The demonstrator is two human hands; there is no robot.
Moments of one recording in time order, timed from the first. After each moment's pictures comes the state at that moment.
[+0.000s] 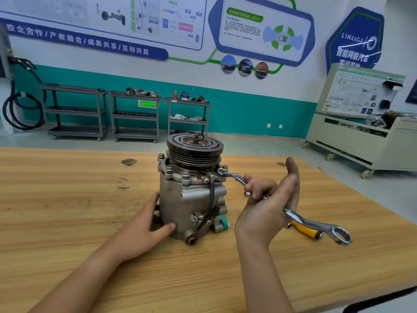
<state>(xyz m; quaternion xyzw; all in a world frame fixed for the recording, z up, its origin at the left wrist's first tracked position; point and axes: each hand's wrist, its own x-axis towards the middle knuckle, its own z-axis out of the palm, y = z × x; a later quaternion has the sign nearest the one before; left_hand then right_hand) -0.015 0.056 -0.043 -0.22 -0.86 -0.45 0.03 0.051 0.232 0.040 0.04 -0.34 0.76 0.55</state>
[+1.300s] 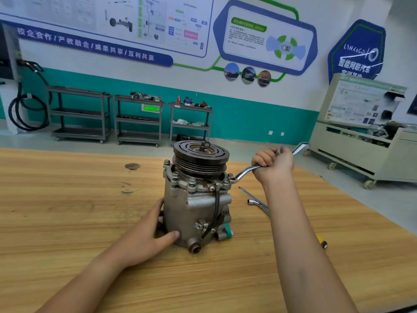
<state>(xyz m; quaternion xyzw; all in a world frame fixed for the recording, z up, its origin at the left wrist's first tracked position) -0.017 0.053 -0.042 -0.22 -0.88 -0.41 0.01 -0.020 0.302 0.105 -0.04 -0.21 0.97 0.16</state>
